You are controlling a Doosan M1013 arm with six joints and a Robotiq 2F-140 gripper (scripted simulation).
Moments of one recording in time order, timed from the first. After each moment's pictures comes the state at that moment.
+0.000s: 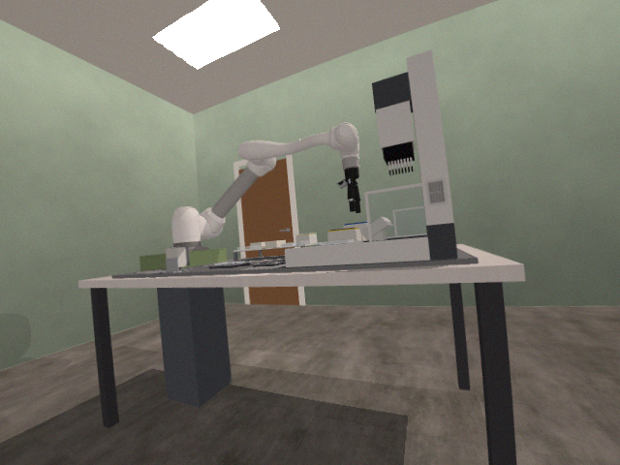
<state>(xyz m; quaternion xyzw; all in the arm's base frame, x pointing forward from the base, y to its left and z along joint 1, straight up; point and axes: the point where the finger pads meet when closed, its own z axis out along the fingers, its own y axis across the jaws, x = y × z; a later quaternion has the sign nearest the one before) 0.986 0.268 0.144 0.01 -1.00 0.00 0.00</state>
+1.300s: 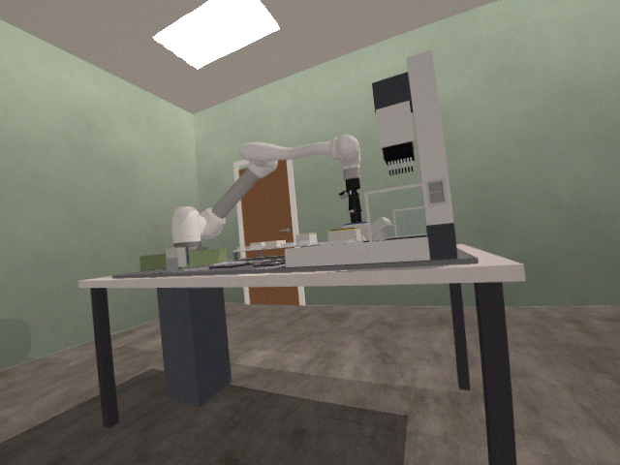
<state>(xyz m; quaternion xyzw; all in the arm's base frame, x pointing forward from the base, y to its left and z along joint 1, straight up) 0.986 0.268 0.086 0.01 -1.00 0.00 0.00</state>
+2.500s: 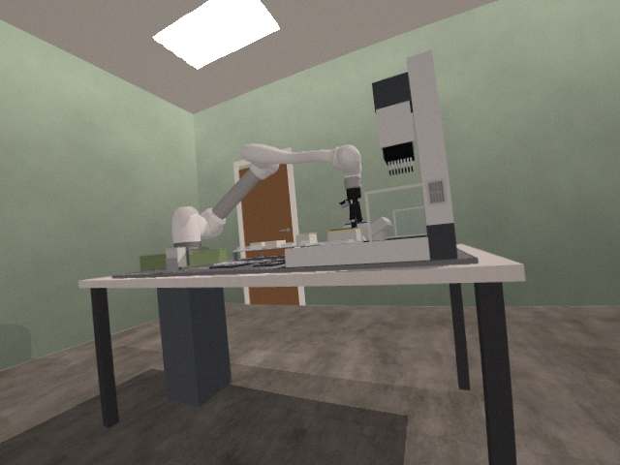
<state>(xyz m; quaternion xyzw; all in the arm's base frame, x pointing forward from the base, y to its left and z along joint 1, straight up) 0.986 0.268 0.037 0.01 -1.00 0.00 0.00</state>
